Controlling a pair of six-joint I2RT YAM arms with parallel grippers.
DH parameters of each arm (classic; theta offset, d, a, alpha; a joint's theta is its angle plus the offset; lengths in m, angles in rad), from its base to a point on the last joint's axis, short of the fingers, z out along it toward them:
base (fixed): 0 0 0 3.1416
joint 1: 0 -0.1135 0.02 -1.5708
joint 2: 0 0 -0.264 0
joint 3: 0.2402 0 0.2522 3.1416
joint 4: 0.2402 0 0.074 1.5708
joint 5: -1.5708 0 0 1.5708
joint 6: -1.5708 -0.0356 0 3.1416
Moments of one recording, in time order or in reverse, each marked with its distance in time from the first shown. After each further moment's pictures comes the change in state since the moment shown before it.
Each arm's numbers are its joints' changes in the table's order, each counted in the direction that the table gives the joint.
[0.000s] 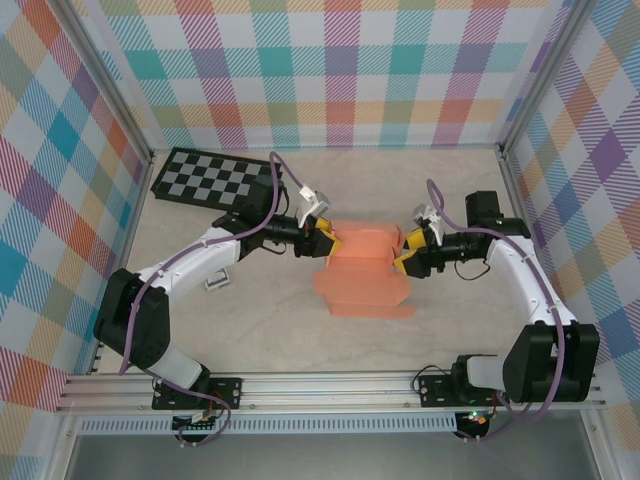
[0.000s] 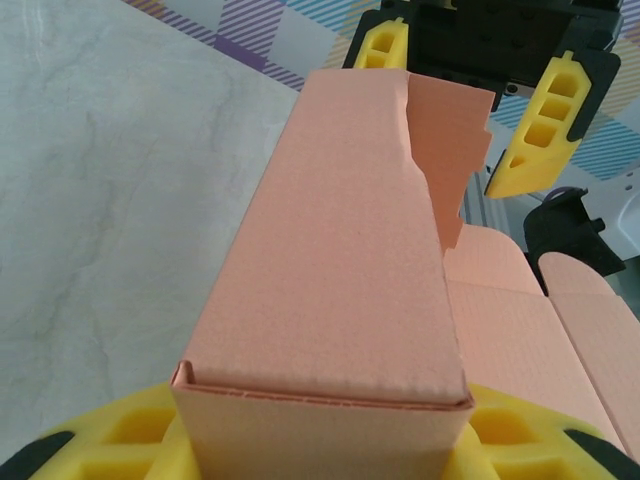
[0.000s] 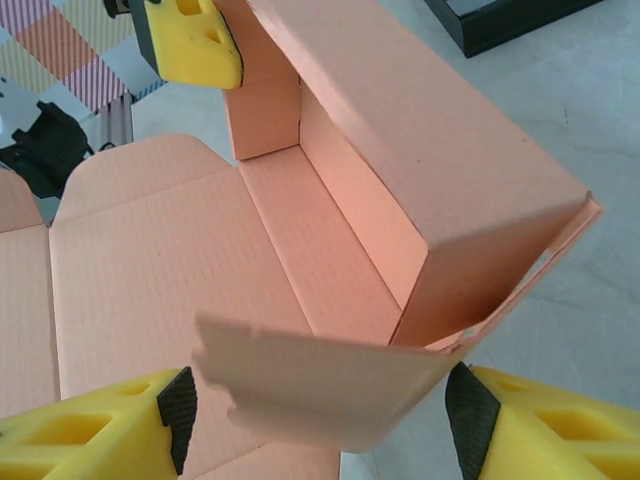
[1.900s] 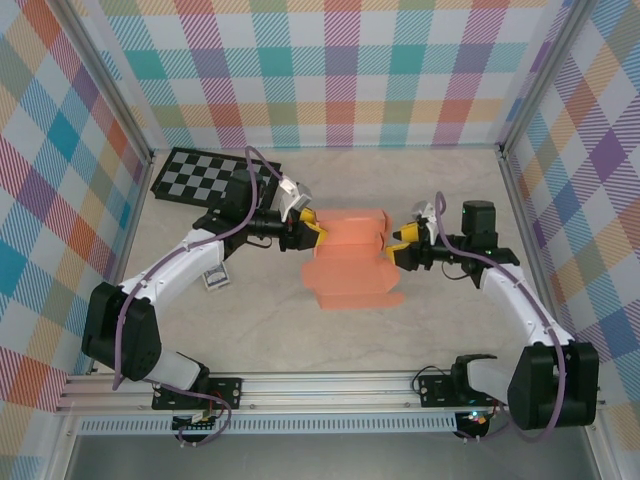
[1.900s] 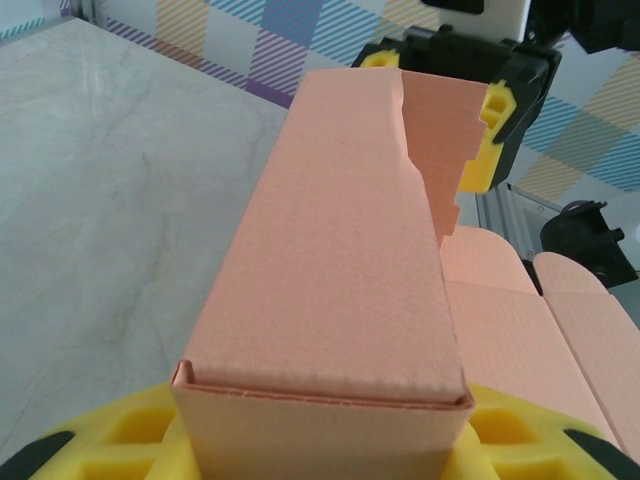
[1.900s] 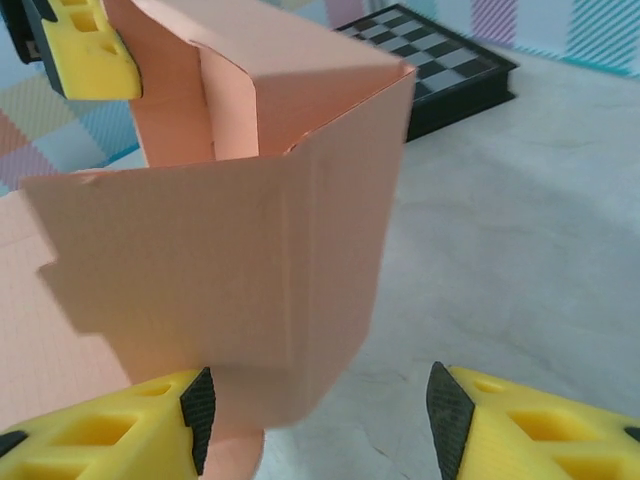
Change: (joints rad) left arm -0.092 0.083 -0.023 0.002 -0.037 -0.046; right arm -0.054 0.119 -0.266 -0.688 0.000 -0.470
